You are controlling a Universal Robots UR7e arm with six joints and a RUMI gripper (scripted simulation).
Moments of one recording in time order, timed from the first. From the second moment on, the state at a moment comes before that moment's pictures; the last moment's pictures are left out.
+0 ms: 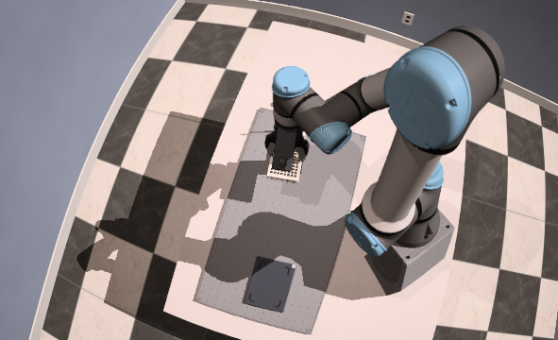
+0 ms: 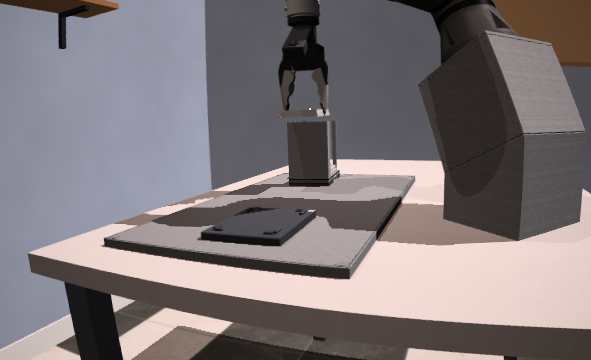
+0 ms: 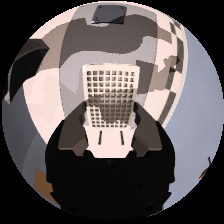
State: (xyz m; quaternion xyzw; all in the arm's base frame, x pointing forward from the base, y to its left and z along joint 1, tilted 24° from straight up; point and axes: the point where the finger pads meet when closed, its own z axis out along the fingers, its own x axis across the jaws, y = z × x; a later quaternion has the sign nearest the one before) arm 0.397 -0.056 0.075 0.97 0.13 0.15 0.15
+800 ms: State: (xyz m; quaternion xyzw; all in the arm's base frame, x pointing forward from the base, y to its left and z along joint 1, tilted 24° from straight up) arm 0.413 -0.118 0.099 0.97 0.13 0.15 0.14
